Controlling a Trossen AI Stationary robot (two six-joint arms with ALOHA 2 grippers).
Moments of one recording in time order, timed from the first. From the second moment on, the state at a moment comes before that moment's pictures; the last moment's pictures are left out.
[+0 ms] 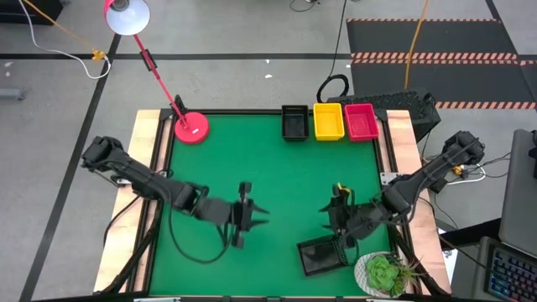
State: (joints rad) left arm -0.43 1.48 1.12 -0.07 -0.36 0.10; right arm 0.59 1.19 0.90 -0.58 0.41 0.33
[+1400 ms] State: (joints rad) left arm -0.50 2.17 1.75 -0.28 -0.19 0.30; right arm 0.60 1.19 0.90 -0.58 0.34 0.32
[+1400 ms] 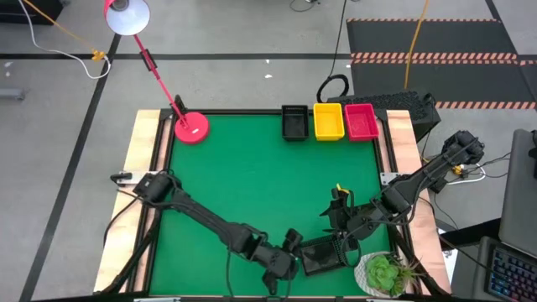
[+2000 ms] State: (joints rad) left arm -0.48 2.24 1.74 -0.25 -0.18 0.49; right arm 0.60 1.19 0.90 -0.58 0.34 0.32
